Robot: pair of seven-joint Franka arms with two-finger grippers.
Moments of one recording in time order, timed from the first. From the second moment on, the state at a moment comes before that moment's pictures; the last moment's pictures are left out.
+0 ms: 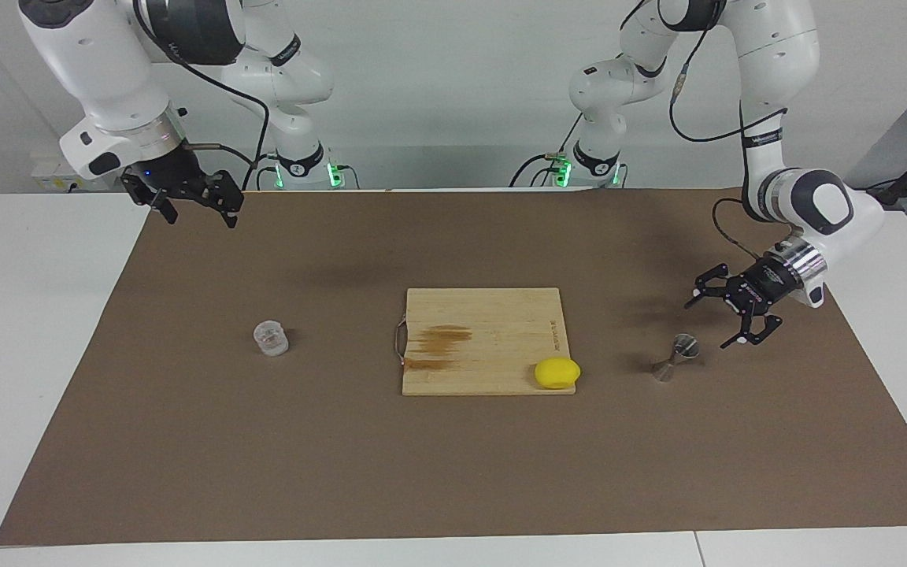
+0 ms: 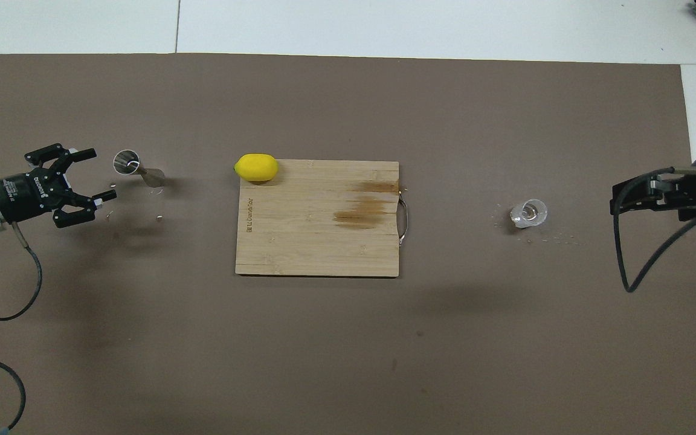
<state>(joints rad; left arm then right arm) 0.24 0.29 0.05 -2.02 -1.34 1.98 -0.98 0.03 -0.02 -0.03 -1.64 -0.01 1.56 0.12</state>
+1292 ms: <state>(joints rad) 0.16 0.31 0.05 -2.02 -1.41 2.06 -0.98 0.03 -0.02 -0.03 -1.64 -0.01 1.56 0.12</state>
